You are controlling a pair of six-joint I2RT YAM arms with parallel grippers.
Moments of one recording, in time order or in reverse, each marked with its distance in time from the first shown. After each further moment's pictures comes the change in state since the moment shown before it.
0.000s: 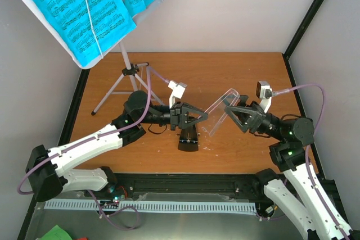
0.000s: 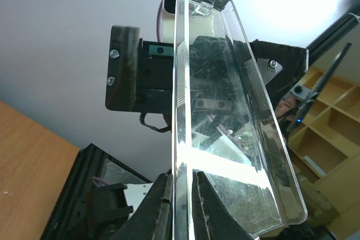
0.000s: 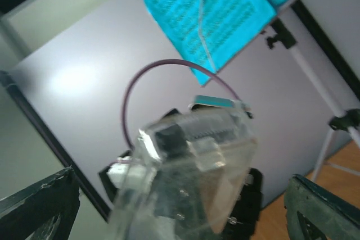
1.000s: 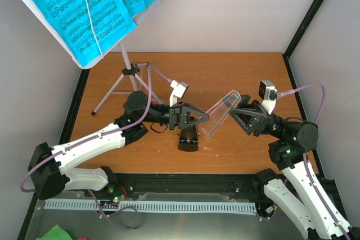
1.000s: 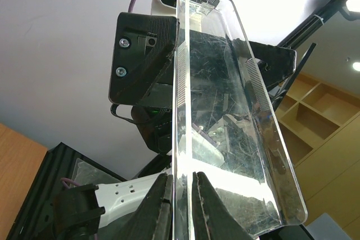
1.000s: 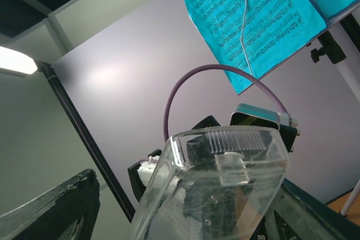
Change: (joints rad) left arm 0.002 0.033 0.000 0.142 0.084 -0.123; right arm 0.000 0.021 -0.013 0.265 -0.069 0.126
